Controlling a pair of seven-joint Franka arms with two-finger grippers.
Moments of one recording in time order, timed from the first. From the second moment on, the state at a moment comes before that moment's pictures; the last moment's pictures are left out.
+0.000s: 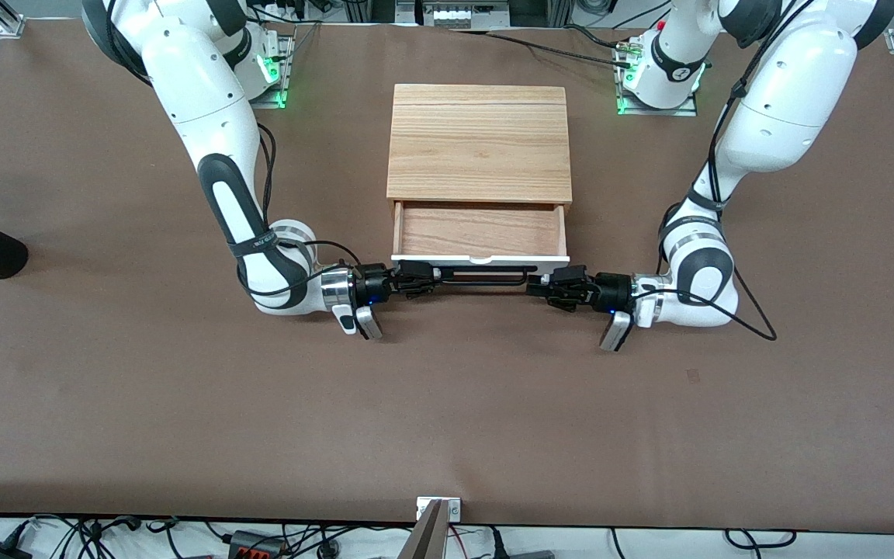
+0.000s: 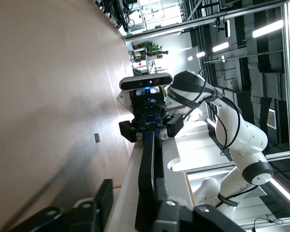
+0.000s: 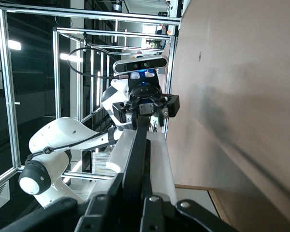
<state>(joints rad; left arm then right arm) -0.02 0.79 -0.12 -1.74 -1.50 1.70 1.17 0.41 0.90 0.01 -1.57 1.82 1.76 -1.02</state>
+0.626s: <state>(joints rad) -0.01 0.80 -0.12 -1.72 -1.49 1.70 1.17 0.41 0.90 0.02 -1.54 1.82 1.76 -1.00</state>
